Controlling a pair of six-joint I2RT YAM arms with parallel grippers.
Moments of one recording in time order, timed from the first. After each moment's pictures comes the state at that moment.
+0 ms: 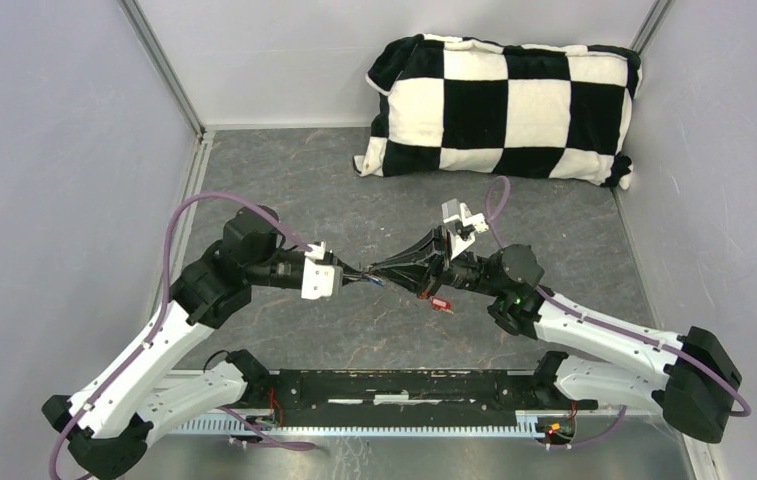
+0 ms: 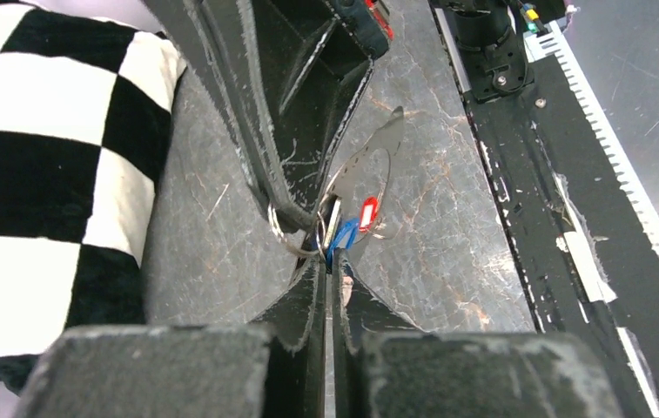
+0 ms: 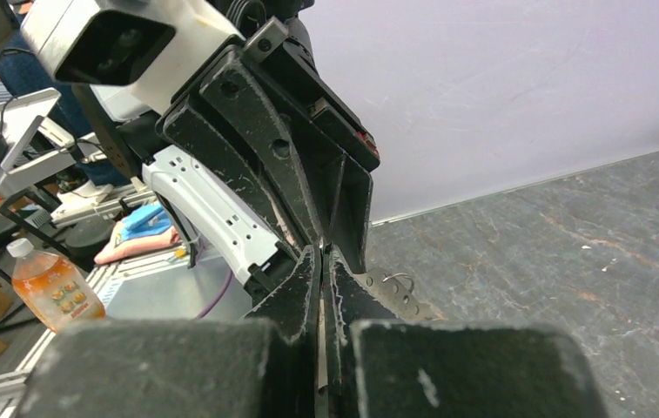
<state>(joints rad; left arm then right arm) -0.70 0.84 1.03 -0.57 0.82 0.72 0.92 1.05 0.62 0.81 -0.49 0.45</state>
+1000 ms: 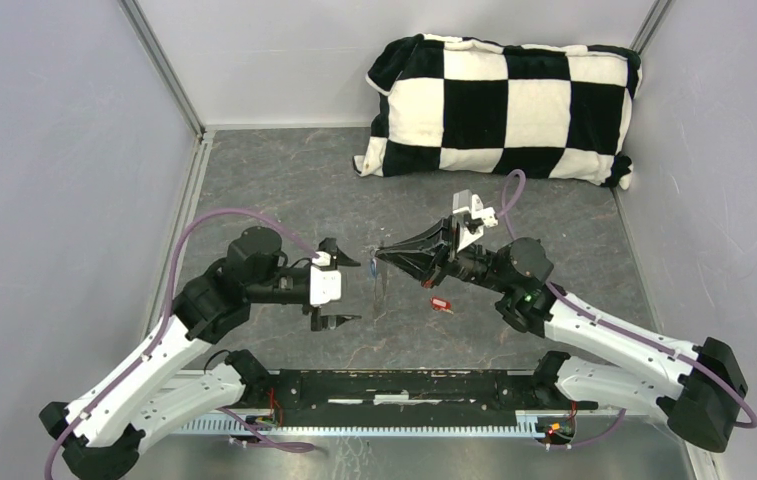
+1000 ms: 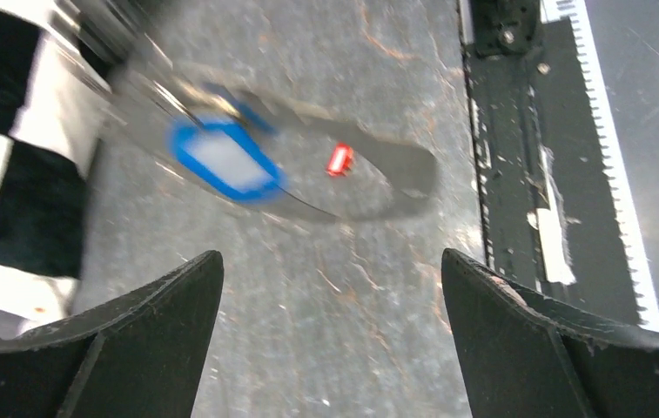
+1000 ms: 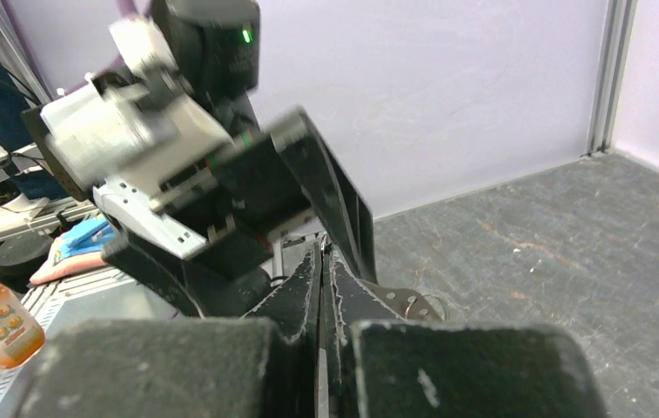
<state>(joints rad) -0.75 0.77 0.94 -0.60 0.63 0.63 0.91 1.00 0.65 0.70 -0.41 0.38</state>
